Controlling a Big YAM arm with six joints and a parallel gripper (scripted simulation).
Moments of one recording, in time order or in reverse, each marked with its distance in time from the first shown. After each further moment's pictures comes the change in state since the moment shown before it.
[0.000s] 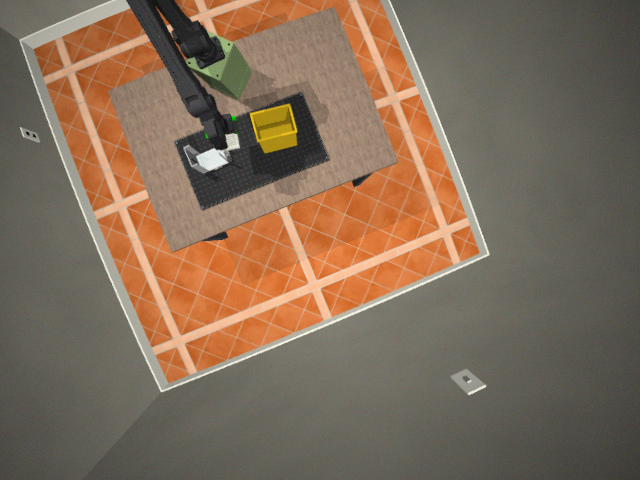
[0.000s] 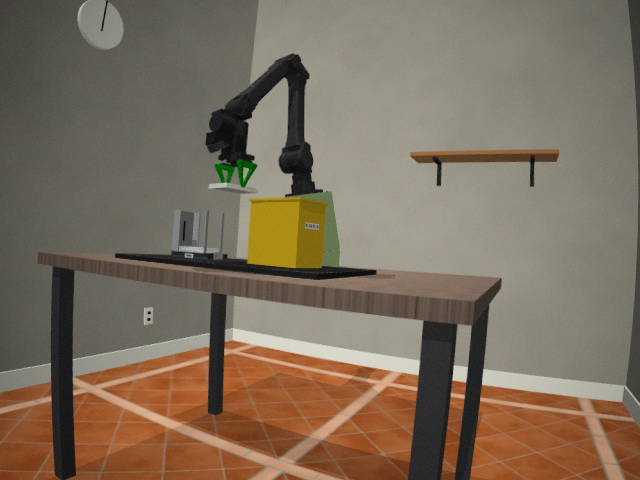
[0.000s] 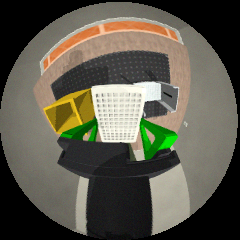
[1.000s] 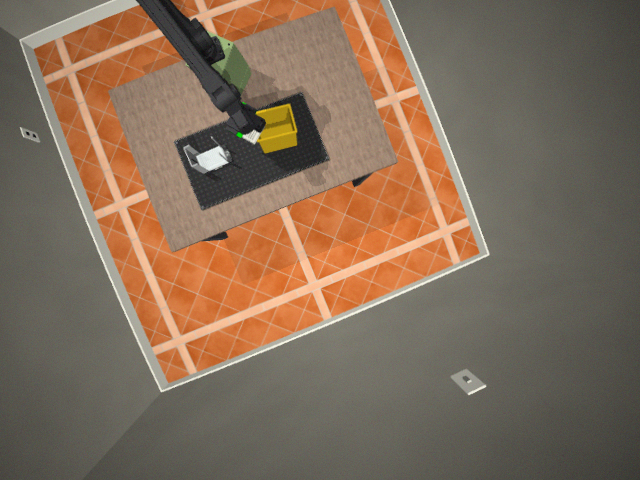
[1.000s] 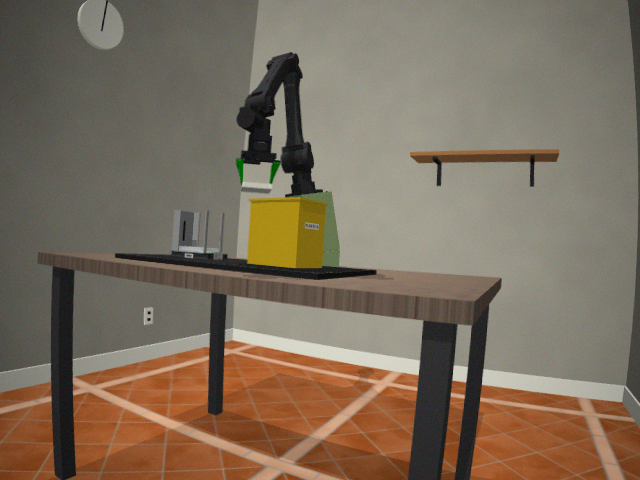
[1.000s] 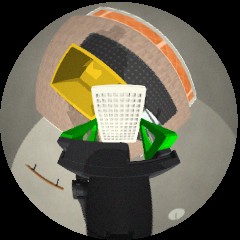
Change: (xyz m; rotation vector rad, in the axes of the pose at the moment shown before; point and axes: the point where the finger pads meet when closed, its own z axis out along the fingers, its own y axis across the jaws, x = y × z) arm 0.014 0.084 0.001 -0.001 0.003 -0.867
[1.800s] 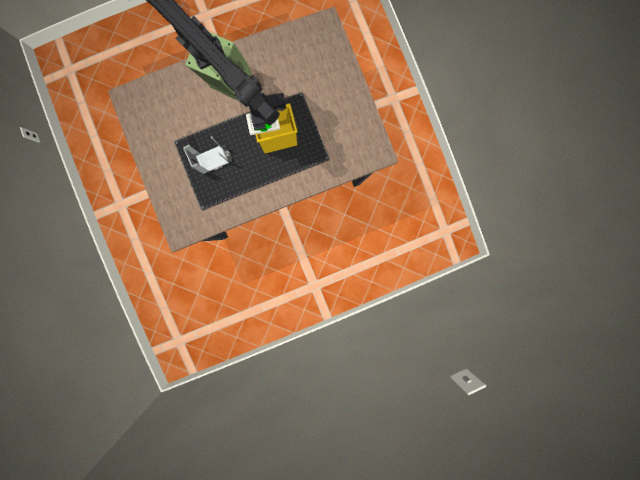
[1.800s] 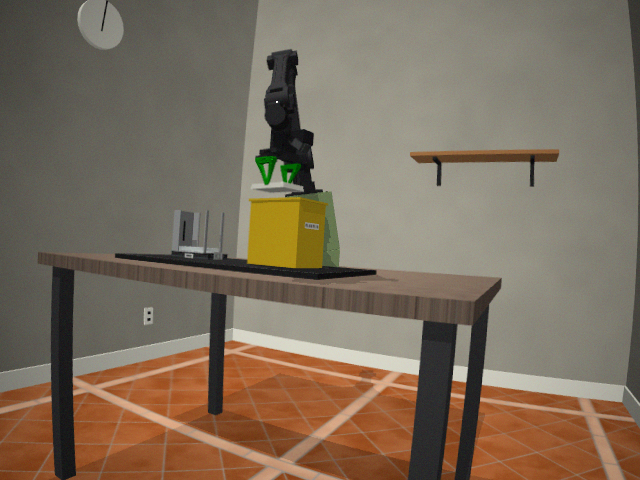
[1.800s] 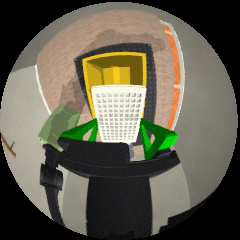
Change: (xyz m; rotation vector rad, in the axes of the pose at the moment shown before) arm -0.049 0.057 0.000 0.000 -0.002 -0.710
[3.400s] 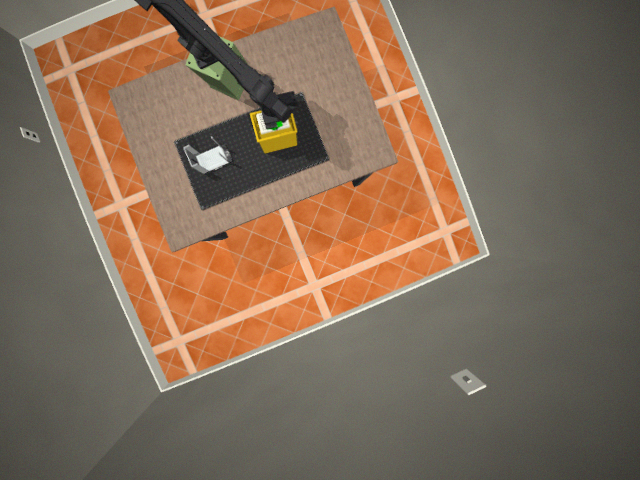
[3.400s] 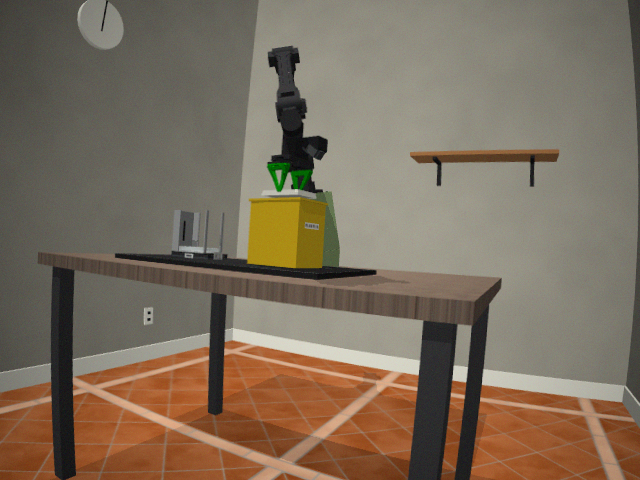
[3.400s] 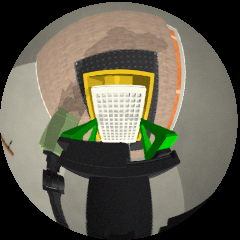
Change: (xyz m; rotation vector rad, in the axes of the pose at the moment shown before) arm -0.042 0.006 0.020 0.000 0.001 -0.056
